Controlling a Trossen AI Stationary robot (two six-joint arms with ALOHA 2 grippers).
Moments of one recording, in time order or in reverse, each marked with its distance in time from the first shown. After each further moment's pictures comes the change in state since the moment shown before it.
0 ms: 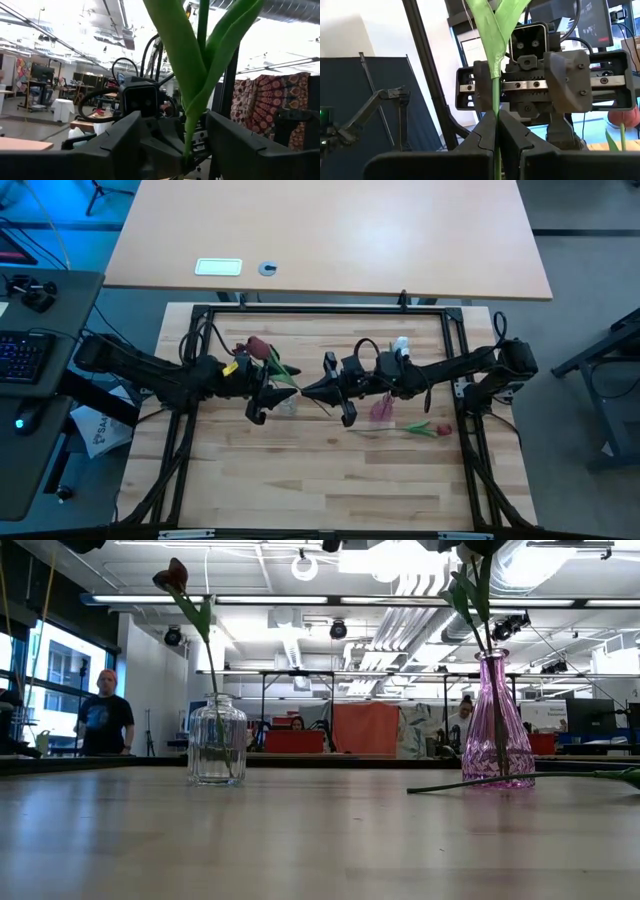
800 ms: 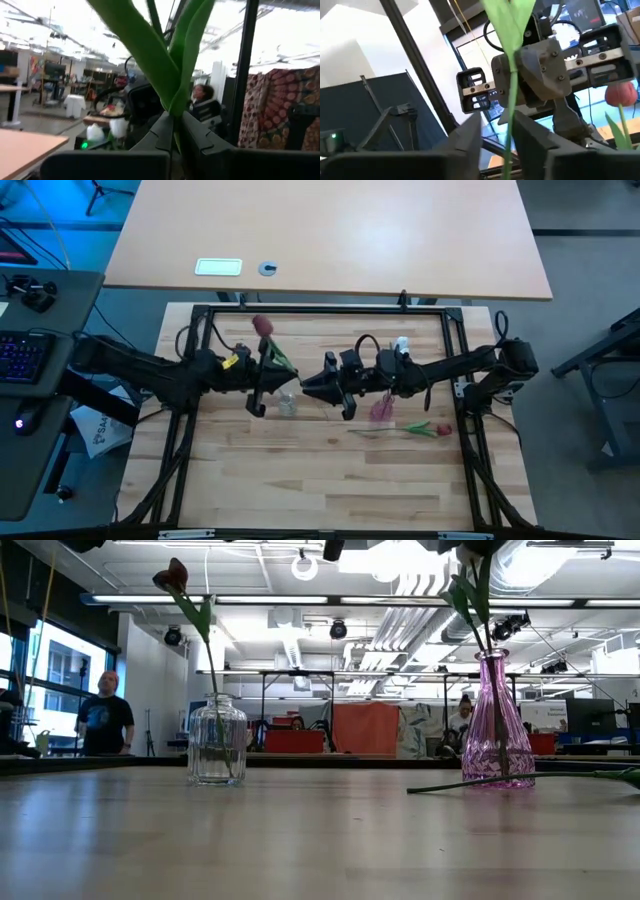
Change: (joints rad) left arm 0.058 -0.057 0.000 -0.096 0.001 0.007; right arm -0.006 -0.009 0.000 -0.012 0.013 0.176
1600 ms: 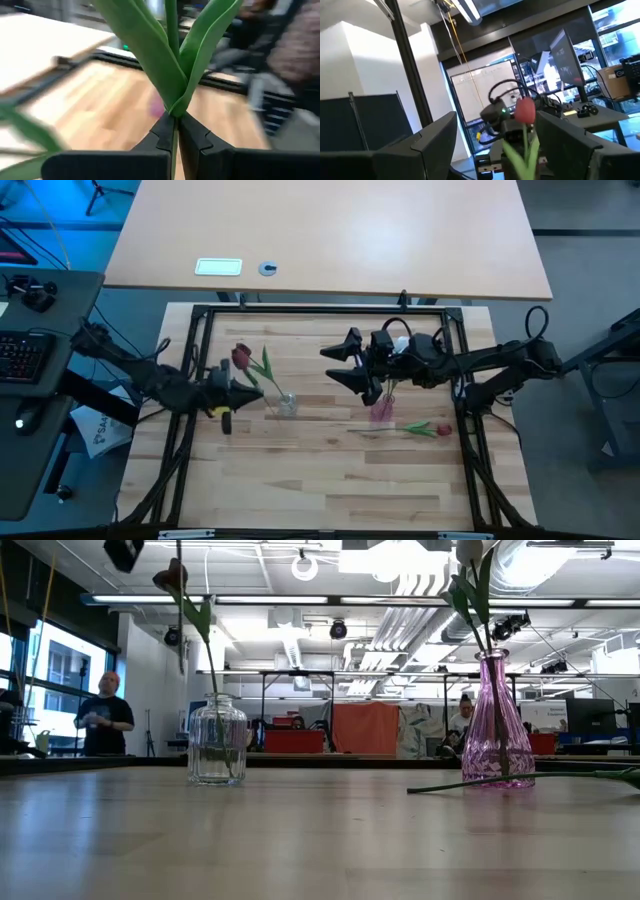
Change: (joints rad) left arm -0.385 -0.377 -0.001 -0.997 -0.540 -0.234; right arm -0.020 -0.196 0.000 -0.055 0.084 -0.127
